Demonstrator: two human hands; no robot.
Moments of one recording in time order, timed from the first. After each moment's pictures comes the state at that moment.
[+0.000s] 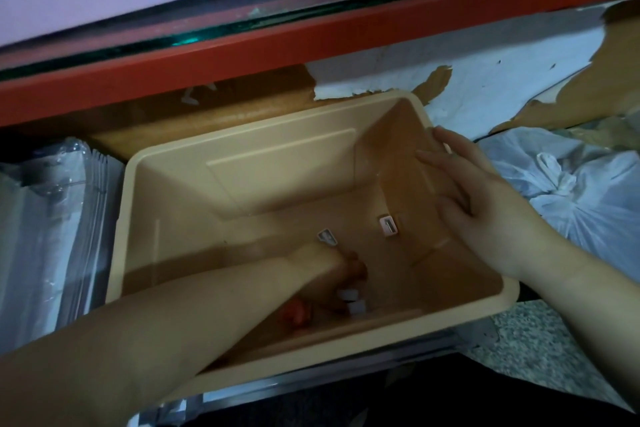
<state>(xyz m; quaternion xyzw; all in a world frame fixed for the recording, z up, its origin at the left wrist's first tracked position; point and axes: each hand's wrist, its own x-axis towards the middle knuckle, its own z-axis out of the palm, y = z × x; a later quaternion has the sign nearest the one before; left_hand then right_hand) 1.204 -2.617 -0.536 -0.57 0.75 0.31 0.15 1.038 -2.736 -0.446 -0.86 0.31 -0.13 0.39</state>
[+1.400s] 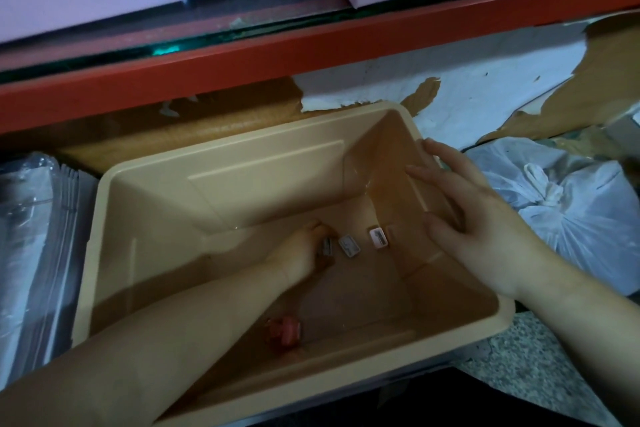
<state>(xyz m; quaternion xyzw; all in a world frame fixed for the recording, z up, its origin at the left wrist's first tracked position) 1.226 -2.636 -0.564 -0.77 0.54 0.33 -0.11 1.038 -2.738 -0.450 -0.86 0.29 -0.14 0.41</state>
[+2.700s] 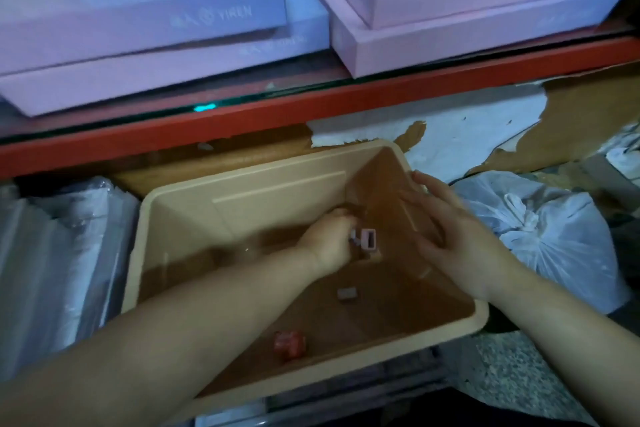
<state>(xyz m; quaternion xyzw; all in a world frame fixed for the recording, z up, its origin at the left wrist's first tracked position) 1.205 -2.664 -0.500 -0.75 0.56 0.28 -0.21 1.037 -2.732 -0.434 -0.88 0.31 -0.11 0.34</state>
